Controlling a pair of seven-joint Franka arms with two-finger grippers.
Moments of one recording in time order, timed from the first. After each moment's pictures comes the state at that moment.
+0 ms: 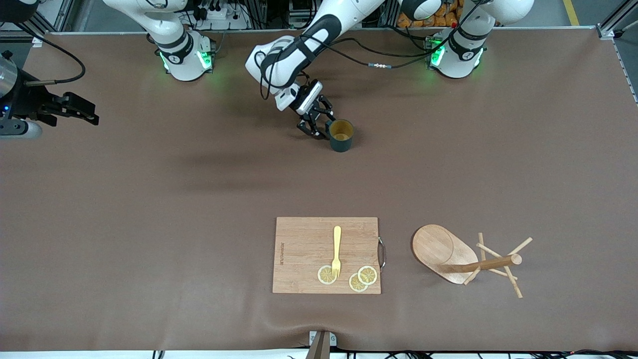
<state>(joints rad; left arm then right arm) -1.17 0.95 -0.18 -1.35 0.70 1.53 -2.53 -0.05 -0.06 0.05 -1.66 0.01 1.48 -0.02</state>
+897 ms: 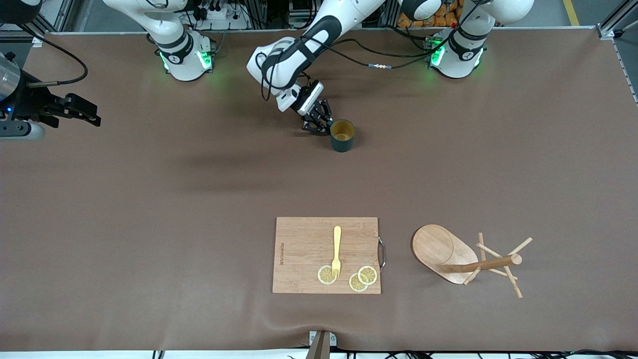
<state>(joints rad) -1.17 0.95 -0.18 -1.35 0.70 1.53 -2.52 -0.05 -0.06 0.05 -1.66 0.01 1.49 -0.02</state>
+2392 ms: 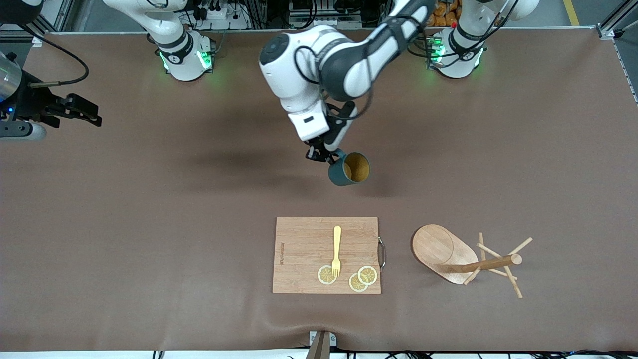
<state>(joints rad) -0.78 0.60 -0.15 -1.25 0.40 1.75 -2.09 -0.05 -0.06 0.05 -1.66 0.01 1.49 -0.01</state>
